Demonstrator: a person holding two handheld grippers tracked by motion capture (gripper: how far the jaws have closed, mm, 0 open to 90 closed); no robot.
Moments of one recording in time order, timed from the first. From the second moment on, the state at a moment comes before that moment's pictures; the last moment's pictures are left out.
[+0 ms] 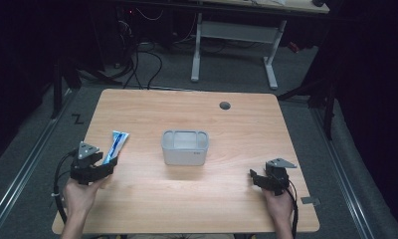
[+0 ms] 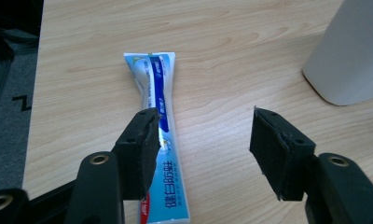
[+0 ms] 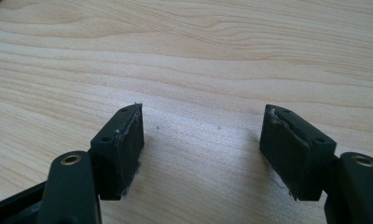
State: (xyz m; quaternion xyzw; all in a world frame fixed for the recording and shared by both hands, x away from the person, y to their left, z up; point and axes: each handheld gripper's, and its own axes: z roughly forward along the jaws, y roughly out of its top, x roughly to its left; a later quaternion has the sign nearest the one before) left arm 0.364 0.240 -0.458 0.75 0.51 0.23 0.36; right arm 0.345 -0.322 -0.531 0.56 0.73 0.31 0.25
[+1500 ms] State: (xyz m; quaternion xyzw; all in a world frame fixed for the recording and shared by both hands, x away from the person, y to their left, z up) left arm 0.456 0.228 -0.454 0.77 0.54 0.23 0.23; right arm 0.345 -0.322 -0.531 0.56 0.73 0.31 0.24
